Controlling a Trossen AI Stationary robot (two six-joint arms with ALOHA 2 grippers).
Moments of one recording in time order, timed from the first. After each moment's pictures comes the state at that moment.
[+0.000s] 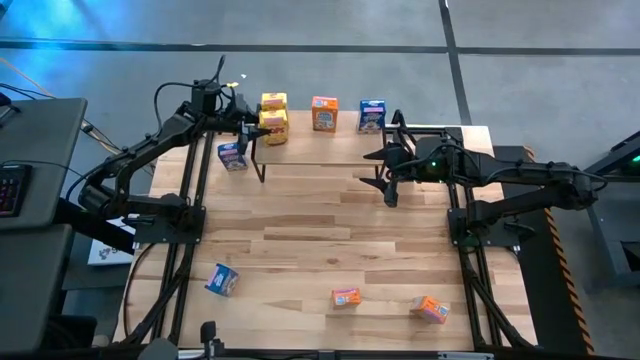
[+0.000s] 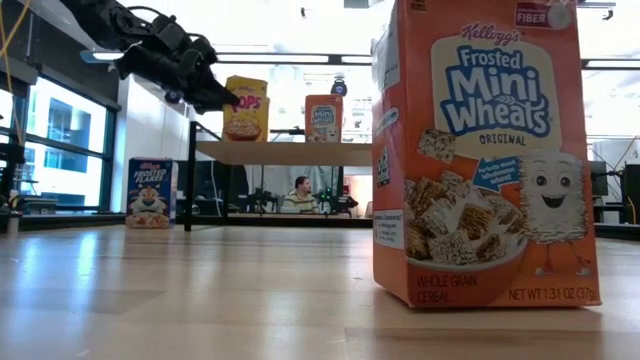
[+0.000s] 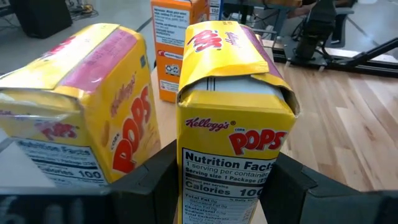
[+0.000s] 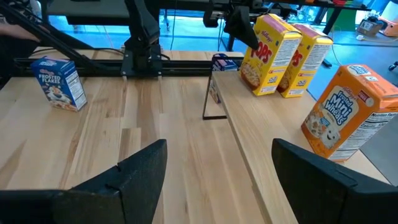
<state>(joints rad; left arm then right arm) 1.05 1.22 0.84 -0.14 0.78 0.38 -0.14 1.06 0.97 -0.26 0.07 -0.10</state>
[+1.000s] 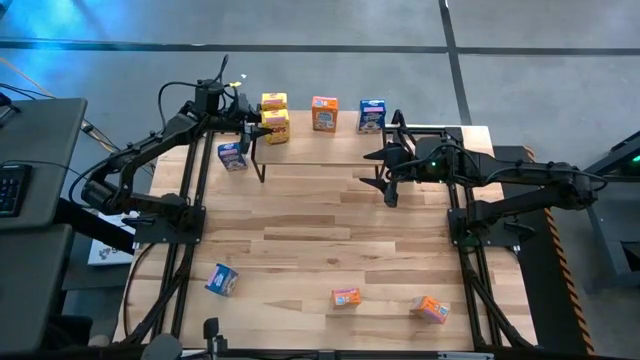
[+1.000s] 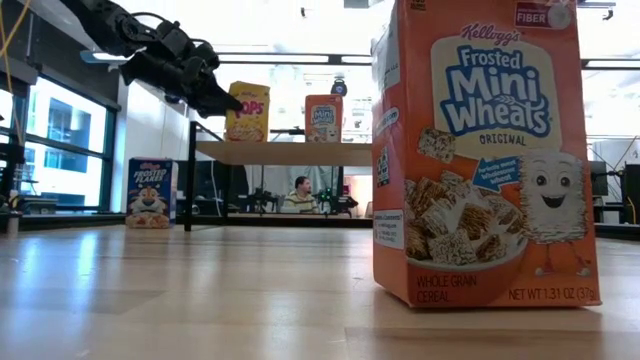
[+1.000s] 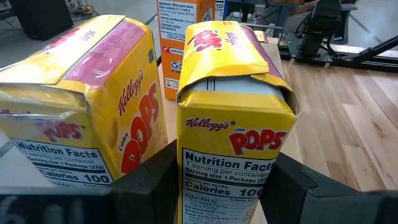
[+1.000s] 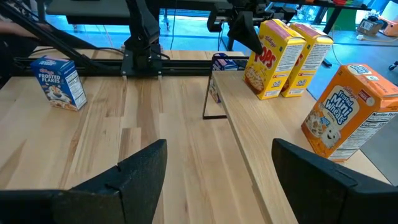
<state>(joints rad) 1.05 1.26 0.84 -0.10 0.78 0.40 -0.14 1.06 0.97 -0.26 0.07 -0.10</state>
